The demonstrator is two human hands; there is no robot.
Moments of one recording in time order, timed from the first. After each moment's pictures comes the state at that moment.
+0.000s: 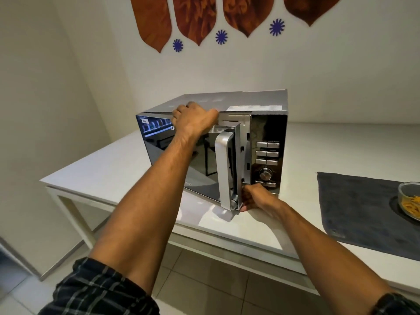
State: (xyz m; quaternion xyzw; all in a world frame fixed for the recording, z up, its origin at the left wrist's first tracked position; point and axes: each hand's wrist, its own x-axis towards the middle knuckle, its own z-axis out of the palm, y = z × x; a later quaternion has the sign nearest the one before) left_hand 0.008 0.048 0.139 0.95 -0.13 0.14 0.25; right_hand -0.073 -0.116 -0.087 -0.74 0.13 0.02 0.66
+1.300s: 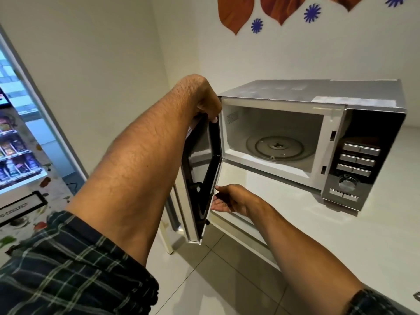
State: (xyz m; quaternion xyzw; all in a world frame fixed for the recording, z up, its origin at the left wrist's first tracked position) left_hand 0.021 0.184 0.206 0.99 -0.02 -0.15 0.03; right_hand 0.019 0.087 -0.089 -0.61 0.05 0.28 0.74
